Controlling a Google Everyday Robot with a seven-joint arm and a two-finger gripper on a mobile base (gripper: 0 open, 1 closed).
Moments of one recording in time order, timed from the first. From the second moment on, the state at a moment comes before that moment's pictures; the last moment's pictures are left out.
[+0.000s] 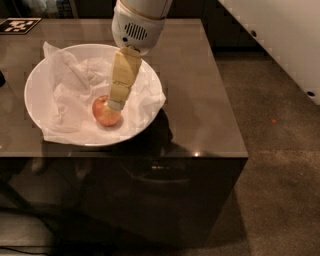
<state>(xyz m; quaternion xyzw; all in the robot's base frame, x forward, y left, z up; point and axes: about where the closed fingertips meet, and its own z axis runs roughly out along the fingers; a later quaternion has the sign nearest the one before) 0.529 0.069 0.971 -0.68 0.71 0.10 0.16</state>
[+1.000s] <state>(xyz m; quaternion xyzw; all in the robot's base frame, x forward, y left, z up) 0.548 0.097 0.944 -0.68 0.71 0.10 0.15</state>
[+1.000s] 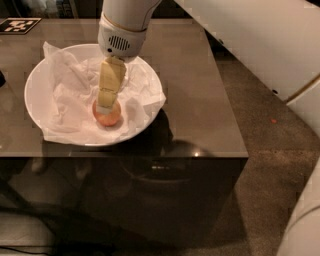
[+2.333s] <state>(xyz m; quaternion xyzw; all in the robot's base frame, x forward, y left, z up) 0.545 0.116 0.906 -0.68 0.71 0.12 0.16</state>
